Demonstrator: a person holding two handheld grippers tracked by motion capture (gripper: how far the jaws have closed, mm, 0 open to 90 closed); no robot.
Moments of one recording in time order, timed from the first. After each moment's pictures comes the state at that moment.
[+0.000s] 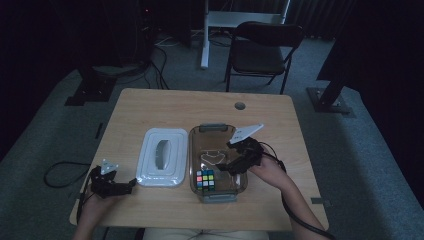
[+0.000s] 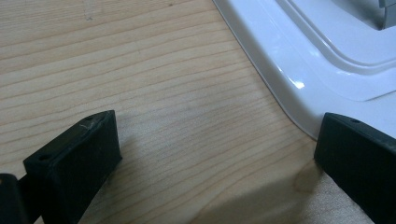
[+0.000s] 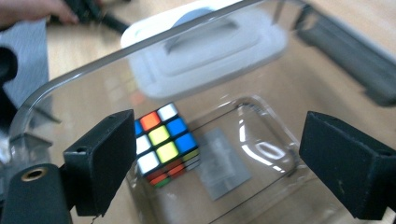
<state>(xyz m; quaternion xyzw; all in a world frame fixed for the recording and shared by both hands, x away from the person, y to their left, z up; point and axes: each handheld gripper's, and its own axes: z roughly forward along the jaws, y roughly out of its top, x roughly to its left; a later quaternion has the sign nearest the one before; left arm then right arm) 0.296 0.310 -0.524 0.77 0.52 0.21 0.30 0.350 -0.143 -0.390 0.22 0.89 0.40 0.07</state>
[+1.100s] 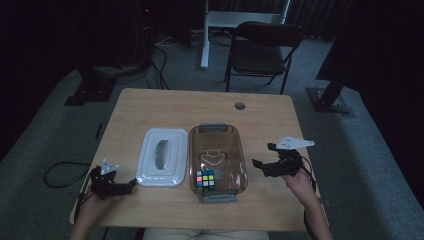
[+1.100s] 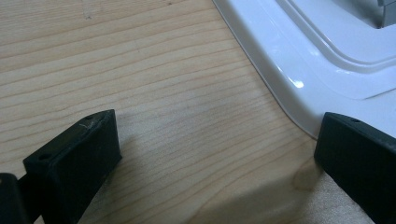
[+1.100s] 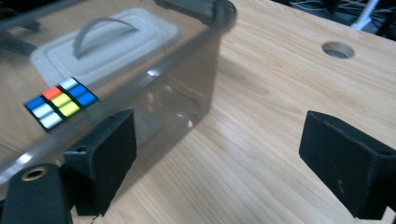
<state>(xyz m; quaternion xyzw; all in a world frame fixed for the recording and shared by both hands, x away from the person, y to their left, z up) 0.296 0.310 -0.524 0.77 0.52 0.21 0.30 0.330 -0.252 -0.429 0.35 0.81 0.45 0.16</state>
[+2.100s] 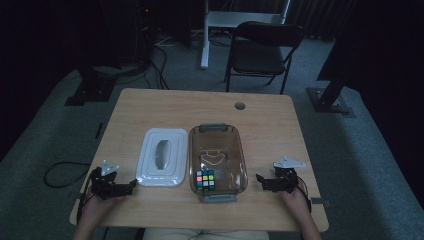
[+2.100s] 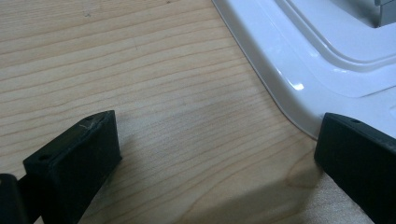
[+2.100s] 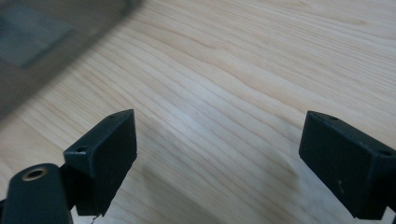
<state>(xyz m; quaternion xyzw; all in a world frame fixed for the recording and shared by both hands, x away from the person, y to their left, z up) 0.293 0.307 -0.524 0.77 0.53 0.22 0.30 0.320 -0.266 -0.525 0.44 0.79 0.37 0.20</state>
